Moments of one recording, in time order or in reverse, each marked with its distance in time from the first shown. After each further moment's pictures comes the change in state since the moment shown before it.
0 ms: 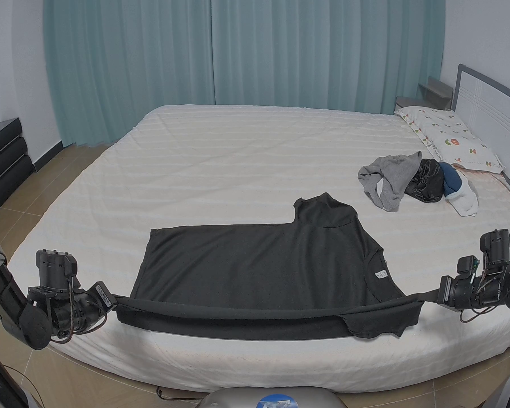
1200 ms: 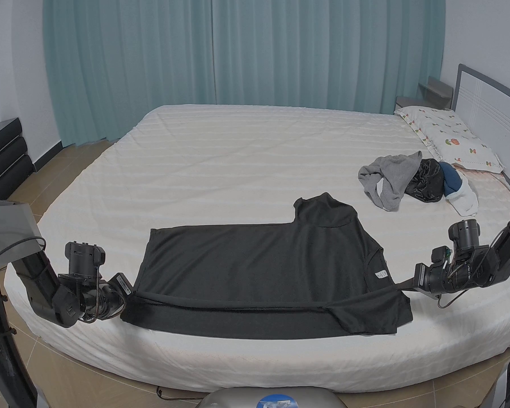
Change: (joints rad) left arm -0.013 0.251 -0.240 0.040 0.008 -0.030; right arm 0.050 0.286 -0.281 0.050 -0.006 0.038
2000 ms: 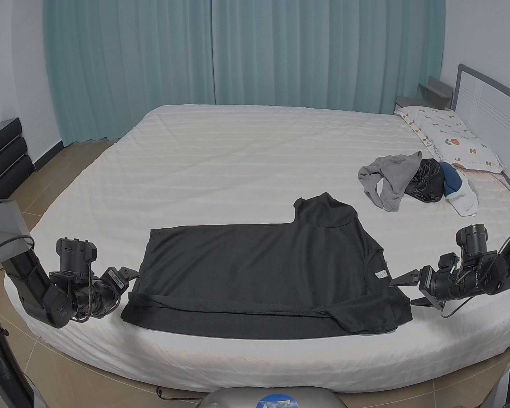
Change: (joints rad) left arm 0.007 -0.068 0.034 -0.007 -0.012 -0.102; right arm -0.010 -0.069 0.099 -0.029 0.043 0.170
